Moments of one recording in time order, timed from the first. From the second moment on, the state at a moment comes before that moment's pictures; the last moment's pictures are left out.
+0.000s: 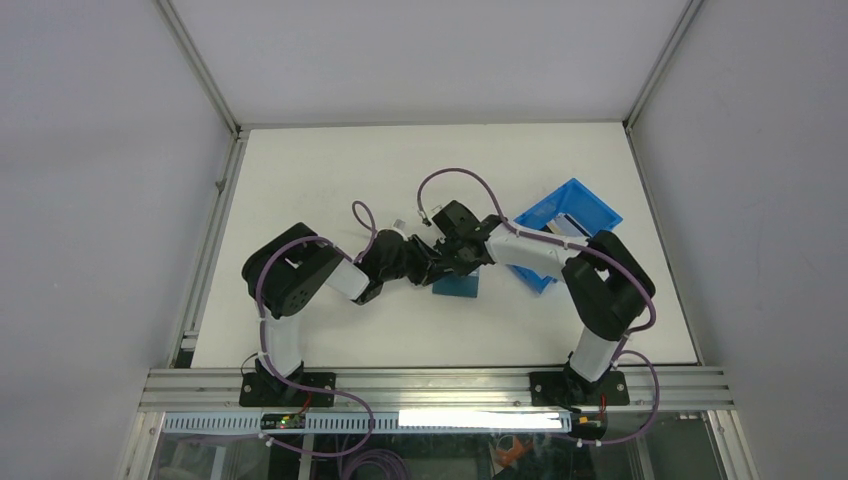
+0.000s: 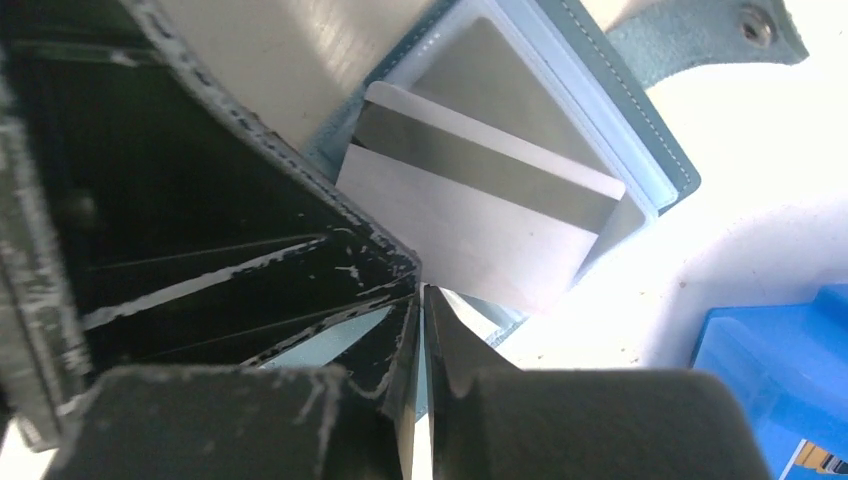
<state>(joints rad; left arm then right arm) -0.70 1.94 0.65 0.83 0.29 -1.45 0.79 1.73 1.09 -0.51 0.12 0.06</state>
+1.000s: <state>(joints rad) -0.65 1.73 0.52 0.71 0.30 -1.41 0.75 1.78 1.15 -0.54 -0.17 0.08</state>
